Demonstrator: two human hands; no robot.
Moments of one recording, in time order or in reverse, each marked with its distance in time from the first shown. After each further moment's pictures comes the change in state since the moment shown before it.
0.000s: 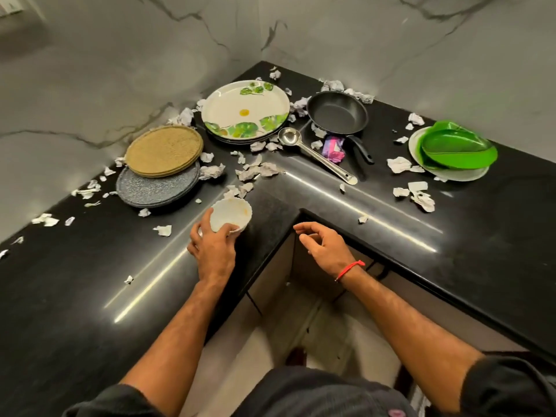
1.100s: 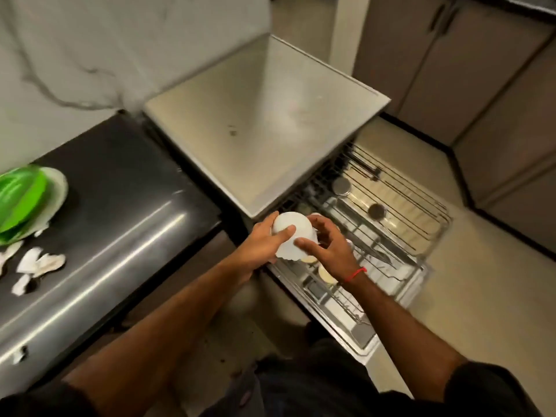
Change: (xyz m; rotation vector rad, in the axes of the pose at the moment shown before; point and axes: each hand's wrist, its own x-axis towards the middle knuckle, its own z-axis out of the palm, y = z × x) left_hand -0.425 0.429 0.153 -0.041 -1.655 0.735; right_hand -0.480 0.178 -0.208 0.439 1.365 0.374
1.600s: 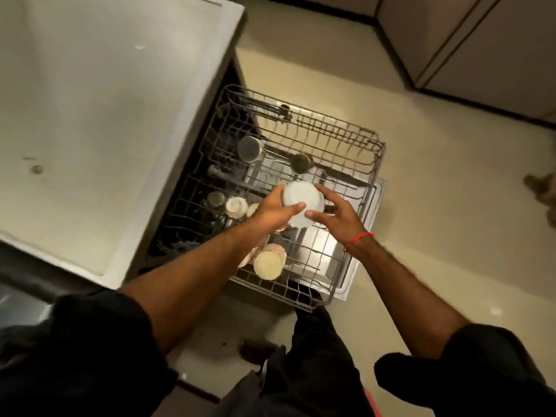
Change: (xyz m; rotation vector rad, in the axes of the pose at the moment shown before) left_hand 0.220 0.040 0.238 0.265 -0.303 -0.190; right_hand 0.055 0.153 -0.213 0.223 0.352 0.417
